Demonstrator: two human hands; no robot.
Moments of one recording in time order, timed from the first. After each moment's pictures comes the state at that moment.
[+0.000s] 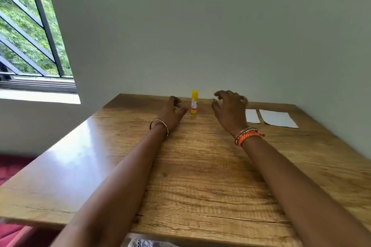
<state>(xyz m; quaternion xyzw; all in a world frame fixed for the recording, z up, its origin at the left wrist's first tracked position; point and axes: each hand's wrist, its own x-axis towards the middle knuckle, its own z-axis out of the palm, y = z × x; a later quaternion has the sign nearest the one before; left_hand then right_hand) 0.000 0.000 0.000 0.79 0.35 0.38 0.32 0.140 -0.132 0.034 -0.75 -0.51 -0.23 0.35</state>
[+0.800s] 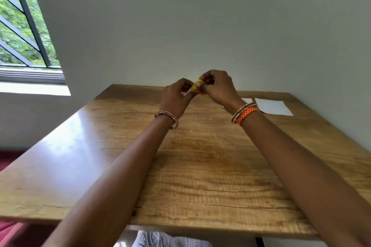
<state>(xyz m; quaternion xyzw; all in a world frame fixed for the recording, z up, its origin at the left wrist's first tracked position) 0.008 -0.044 0.035 0.79 0.23 0.48 0.28 0.116 -0.127 0.077 -0.66 -0.50 0.06 0.55</state>
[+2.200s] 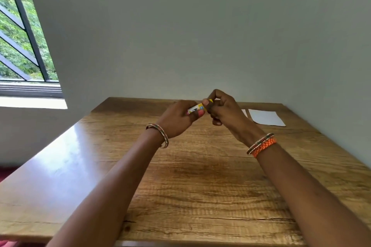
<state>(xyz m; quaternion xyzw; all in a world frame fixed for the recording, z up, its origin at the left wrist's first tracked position) -0.022 -0.094 0.067 0.89 0.16 0.30 0.29 0.117 -0.182 0.066 -0.56 -0.53 0.22 0.59</state>
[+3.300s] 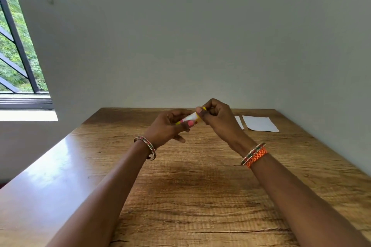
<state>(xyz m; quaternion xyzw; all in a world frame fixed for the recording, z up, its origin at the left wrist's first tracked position) -0.026 -0.080 0.056 0.77 0.14 0.28 0.55 0.109 -0.184 0.067 -0.61 -0.51 0.12 0.59</state>
